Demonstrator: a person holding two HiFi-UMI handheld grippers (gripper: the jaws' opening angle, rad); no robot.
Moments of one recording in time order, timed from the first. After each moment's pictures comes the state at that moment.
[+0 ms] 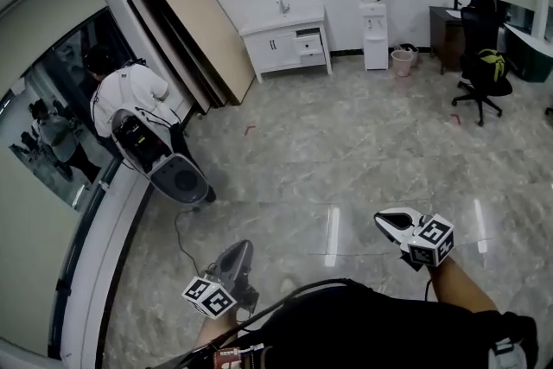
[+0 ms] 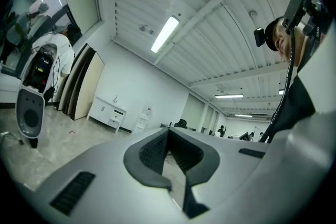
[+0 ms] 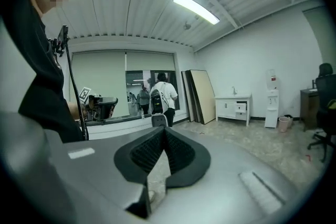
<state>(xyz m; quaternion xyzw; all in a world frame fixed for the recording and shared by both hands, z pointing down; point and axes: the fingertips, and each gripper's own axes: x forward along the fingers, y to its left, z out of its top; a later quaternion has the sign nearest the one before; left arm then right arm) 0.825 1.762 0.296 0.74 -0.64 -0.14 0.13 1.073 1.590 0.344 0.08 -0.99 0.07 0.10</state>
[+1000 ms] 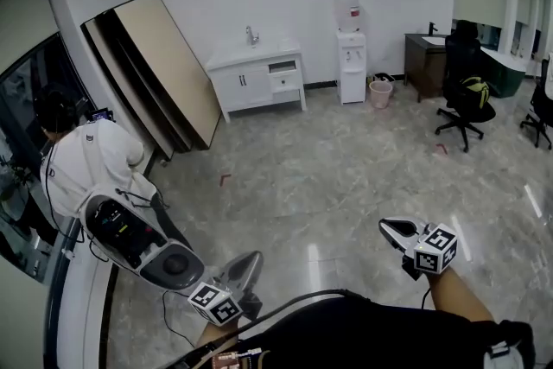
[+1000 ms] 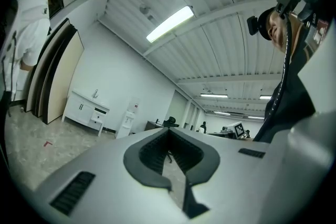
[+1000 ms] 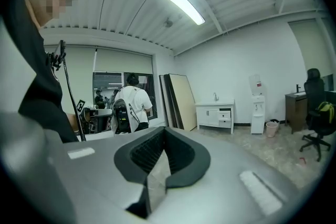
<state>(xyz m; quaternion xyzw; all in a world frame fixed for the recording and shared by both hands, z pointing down) 0.507 1.480 0.295 0.83 -0.52 -0.13 0.14 0.776 1.357 0.302 0.20 -0.97 0.08 0.07</state>
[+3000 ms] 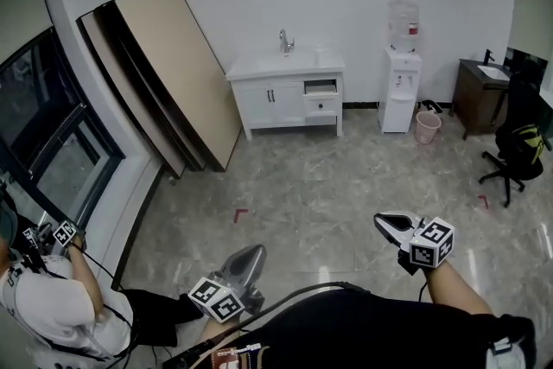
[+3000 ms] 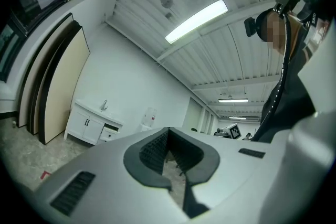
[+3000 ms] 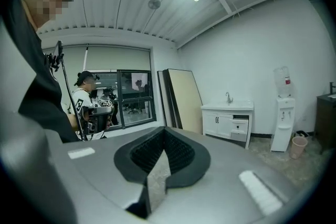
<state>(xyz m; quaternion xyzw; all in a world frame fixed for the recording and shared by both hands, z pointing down) 0.252 1.032 0.276 0.80 -0.56 -0.15 0.11 0.480 0.876 0.293 0.13 -0.99 0.07 0.08</state>
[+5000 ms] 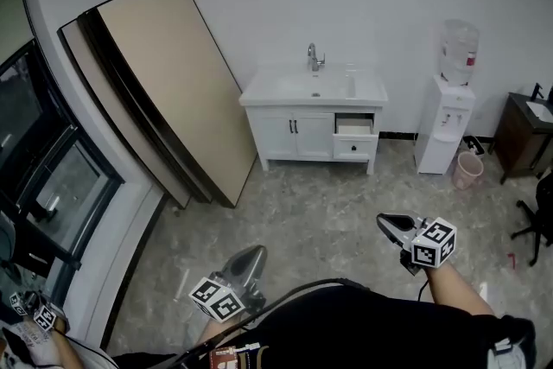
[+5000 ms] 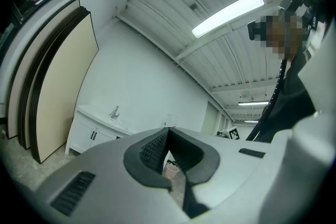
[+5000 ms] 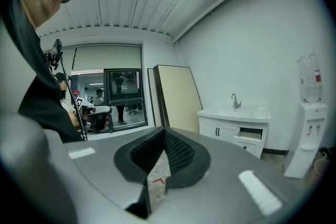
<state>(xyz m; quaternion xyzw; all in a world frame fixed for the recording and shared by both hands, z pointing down) 0.012 0.614 0.277 0.77 -0.61 -0.16 0.11 0.228 0.430 0.299 0.09 -0.99 0.07 0.08</state>
